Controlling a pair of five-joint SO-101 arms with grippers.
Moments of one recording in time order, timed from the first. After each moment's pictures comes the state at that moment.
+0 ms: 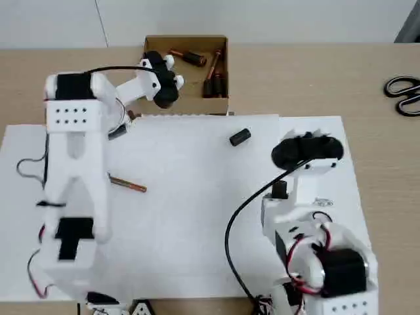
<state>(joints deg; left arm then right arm) -4.7 8.5 -22.5 99.4 -56.3 -14.0 -71.6 41.2 87.3 -8.2</state>
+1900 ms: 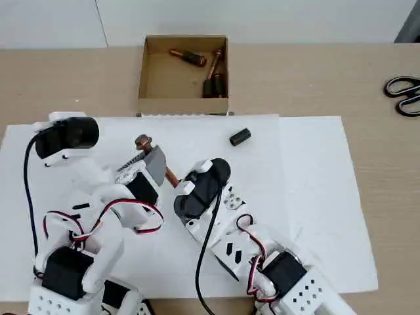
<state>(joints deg) 16.6 -69.0 41.8 66.2 46.3 -46.2 -75.1 72.3 37.5 1.5</state>
